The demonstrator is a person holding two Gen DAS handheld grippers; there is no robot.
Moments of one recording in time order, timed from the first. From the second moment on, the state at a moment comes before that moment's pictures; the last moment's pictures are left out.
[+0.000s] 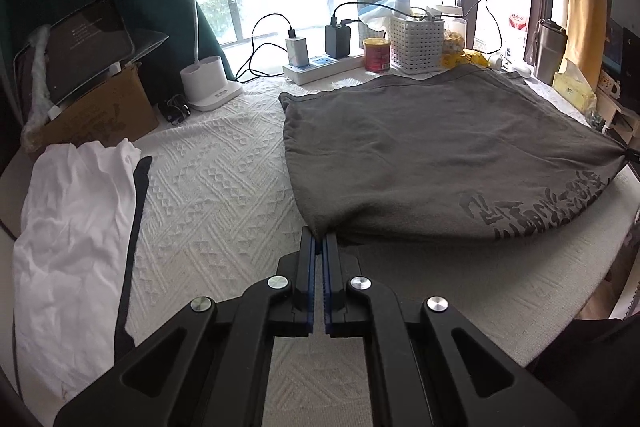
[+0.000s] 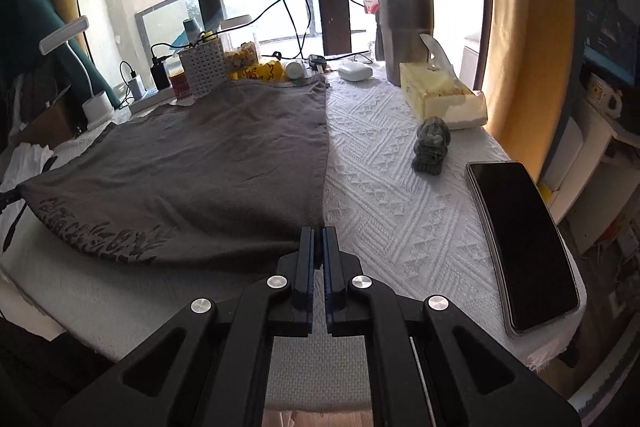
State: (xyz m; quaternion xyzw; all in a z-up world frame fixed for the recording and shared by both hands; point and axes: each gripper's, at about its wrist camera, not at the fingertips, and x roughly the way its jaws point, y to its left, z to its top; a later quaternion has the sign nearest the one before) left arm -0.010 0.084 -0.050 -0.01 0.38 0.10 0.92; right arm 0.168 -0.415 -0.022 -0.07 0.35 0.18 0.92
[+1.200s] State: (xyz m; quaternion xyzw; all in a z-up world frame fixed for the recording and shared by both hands) left arm -0.010 0.093 -0.115 -0.08 0.44 0.08 0.89; right arm 0.158 -0.432 -0.047 -0.11 0.42 0.11 0.89
